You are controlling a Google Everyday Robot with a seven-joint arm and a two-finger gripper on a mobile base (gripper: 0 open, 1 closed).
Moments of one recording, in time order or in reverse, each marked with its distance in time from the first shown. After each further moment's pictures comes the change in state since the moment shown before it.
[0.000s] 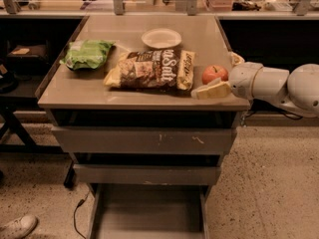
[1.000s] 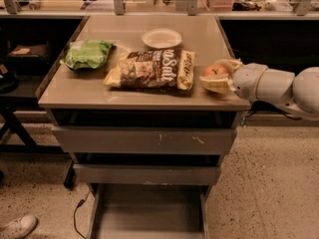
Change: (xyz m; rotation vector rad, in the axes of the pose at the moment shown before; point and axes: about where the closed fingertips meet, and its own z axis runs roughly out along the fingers) arm 0.005 -0.002 -0.007 0.012 -0.007 0.001
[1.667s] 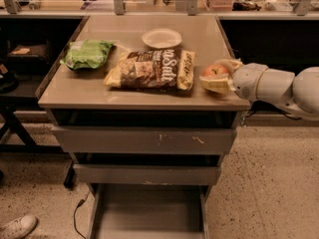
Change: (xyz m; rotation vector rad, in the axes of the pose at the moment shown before) arm 0.000 0.000 0.000 0.000 0.000 0.000
